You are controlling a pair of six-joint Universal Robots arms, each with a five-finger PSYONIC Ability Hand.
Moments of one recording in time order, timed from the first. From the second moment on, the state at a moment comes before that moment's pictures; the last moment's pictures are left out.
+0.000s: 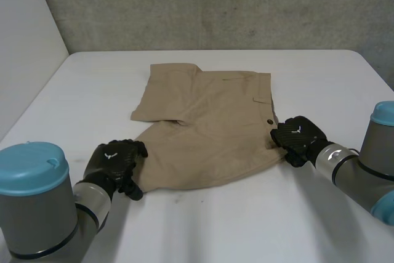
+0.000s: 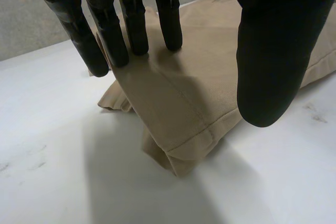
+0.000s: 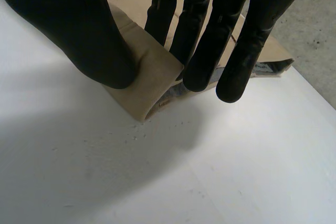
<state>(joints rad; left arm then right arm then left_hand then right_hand) 4.20 -1.83 -1.94 3.37 -1.69 3.15 1.75 -0.99 1.63 -0.20 1.14 2.48 0.47 0.46 0.47 0.45 0.28 0.91 1.17 1.17 1.18 0.95</state>
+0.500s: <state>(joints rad) 4.22 -1.97 -1.89 3.43 -1.69 3.23 1.75 -1.05 1.63 -0.19 1.19 2.67 0.51 0.51 0.51 0.51 0.34 0.92 1.17 1.18 1.19 0.97</state>
